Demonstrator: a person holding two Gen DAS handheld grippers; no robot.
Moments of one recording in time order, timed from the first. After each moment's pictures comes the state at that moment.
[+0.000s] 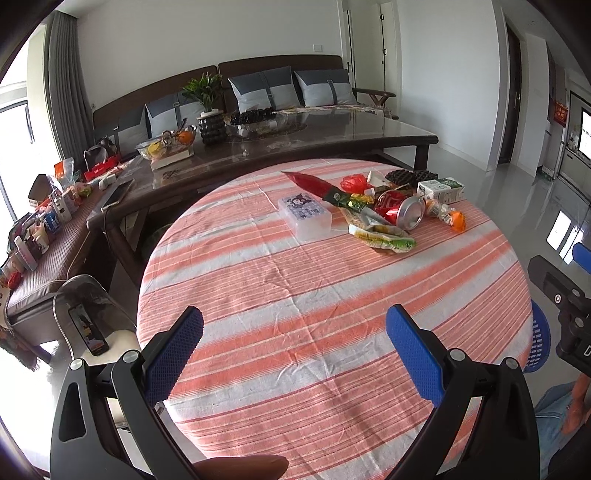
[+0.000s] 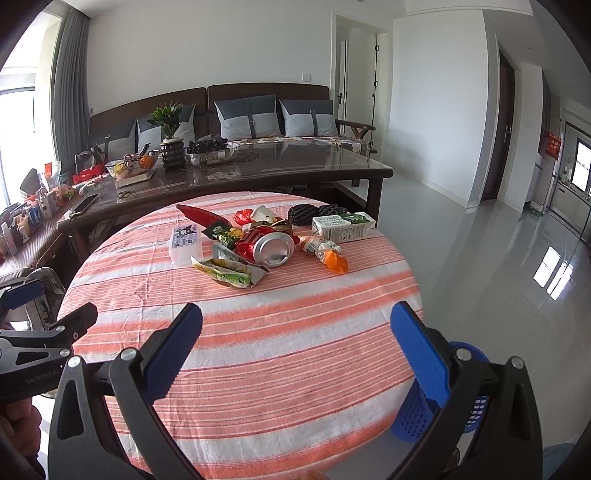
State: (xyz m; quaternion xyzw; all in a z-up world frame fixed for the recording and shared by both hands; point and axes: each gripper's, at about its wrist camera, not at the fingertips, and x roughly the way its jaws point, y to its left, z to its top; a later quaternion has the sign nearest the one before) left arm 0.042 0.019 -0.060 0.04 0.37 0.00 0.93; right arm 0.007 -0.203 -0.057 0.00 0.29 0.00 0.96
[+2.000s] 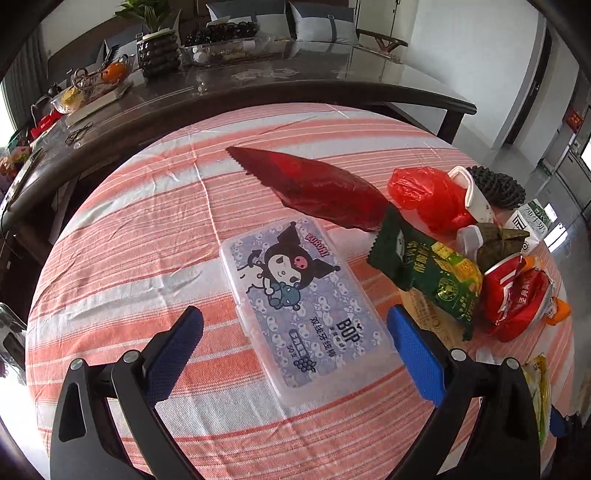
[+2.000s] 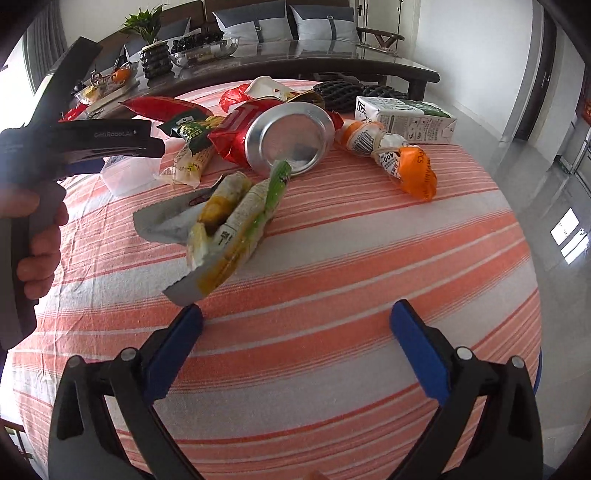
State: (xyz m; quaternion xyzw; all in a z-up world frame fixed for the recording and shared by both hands) left arm 0.317 0.015 -0.152 -0.02 0.49 -0.05 0.87; right arm 0.148 -0.186 -0.173 0.00 0.46 0.02 0.89
